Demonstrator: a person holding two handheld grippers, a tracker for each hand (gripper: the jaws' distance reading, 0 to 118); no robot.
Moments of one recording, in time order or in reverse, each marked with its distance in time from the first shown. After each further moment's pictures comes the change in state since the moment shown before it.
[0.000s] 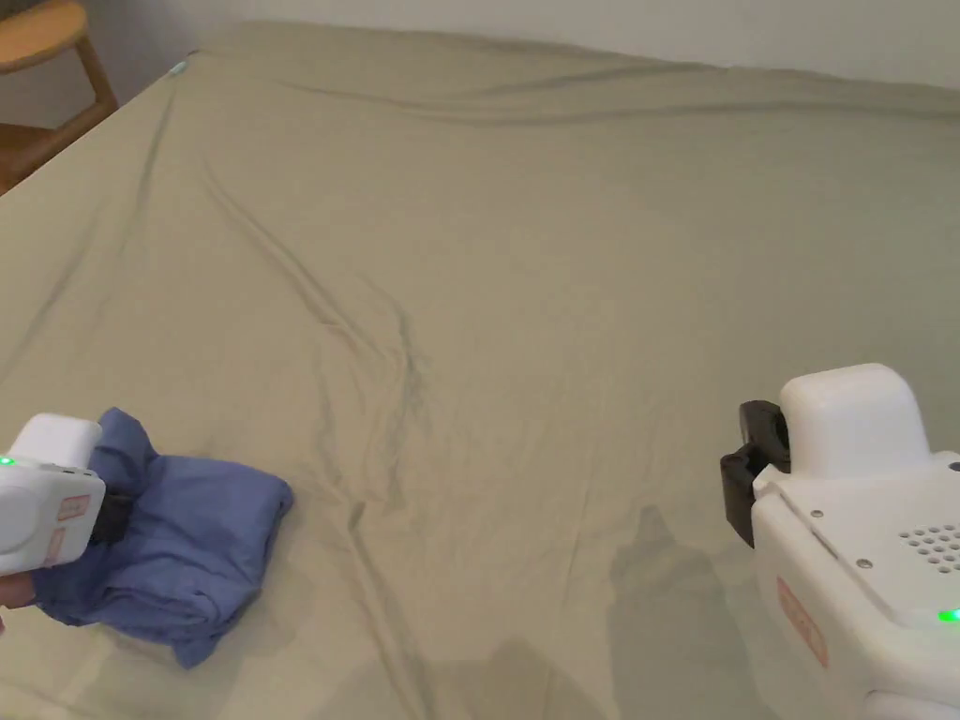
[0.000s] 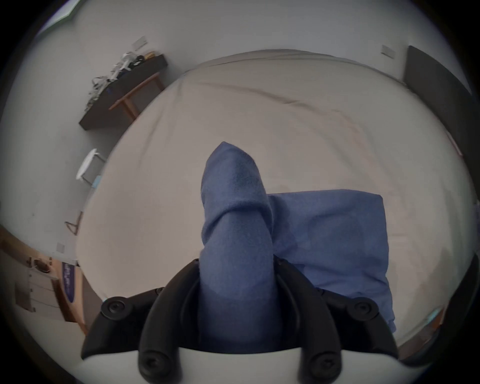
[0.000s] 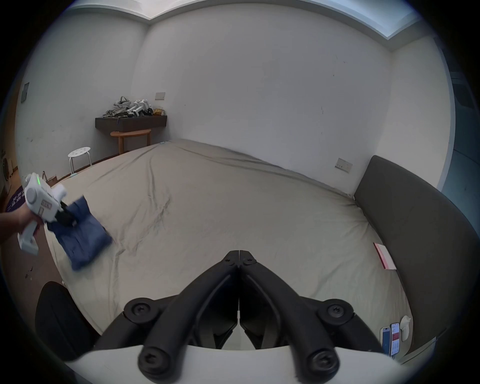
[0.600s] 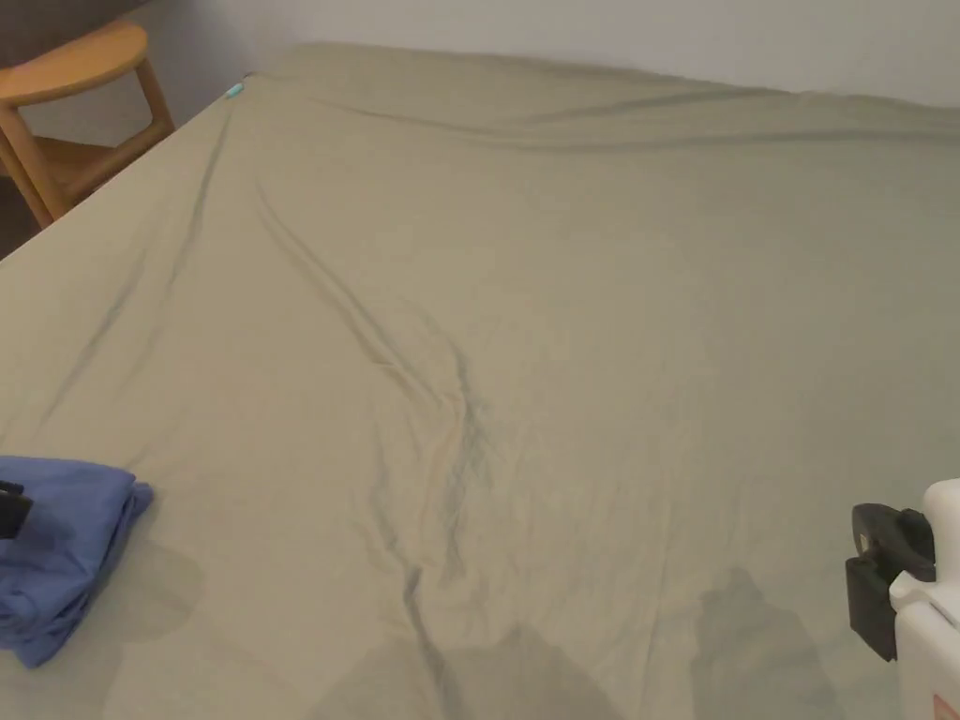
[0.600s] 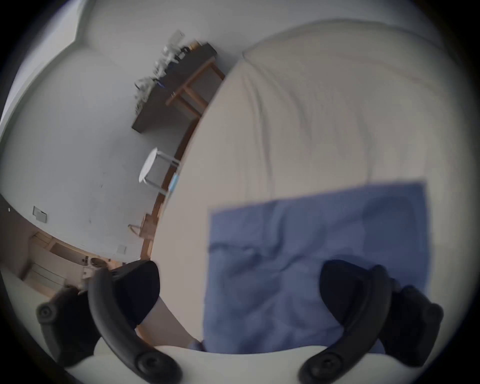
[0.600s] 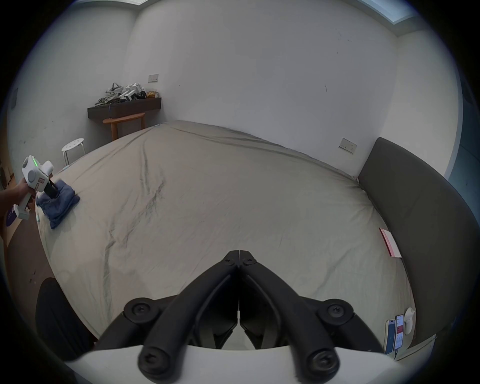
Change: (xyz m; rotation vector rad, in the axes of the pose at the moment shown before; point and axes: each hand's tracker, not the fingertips) left arm -0.110 0.029 -0.029 0.003 0.350 -0.043; right arm 0.009 0.001 -0.038 -0.107 0.005 -0.023
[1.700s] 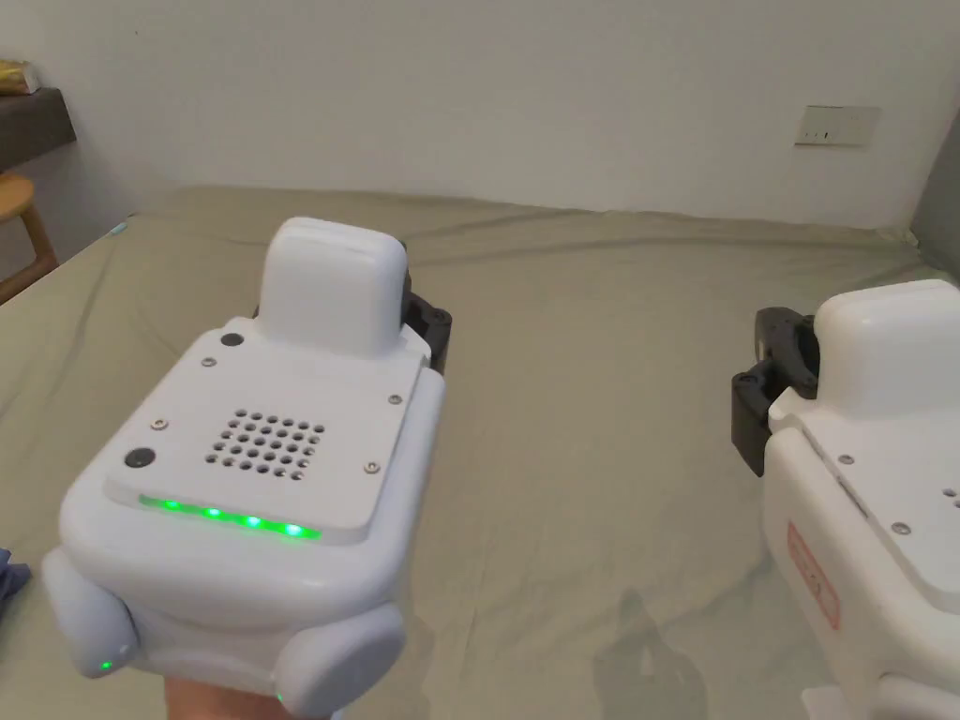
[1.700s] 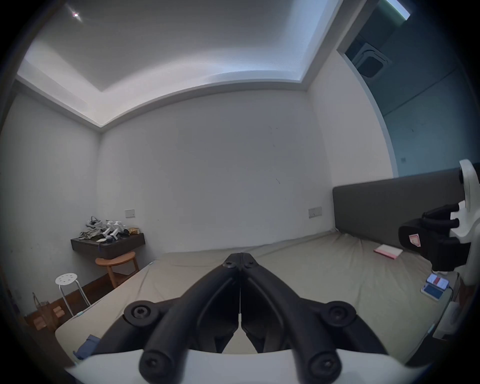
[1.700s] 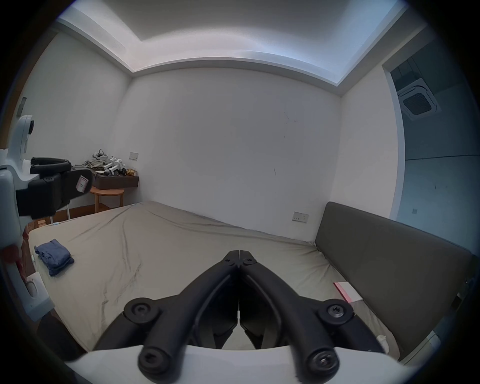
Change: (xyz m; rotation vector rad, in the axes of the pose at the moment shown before) left arm 0.233 0.012 0.499 1.116 -0.501 0.234; right arm 0.065 0.012 0.178 0.490 -0.200 -0.047
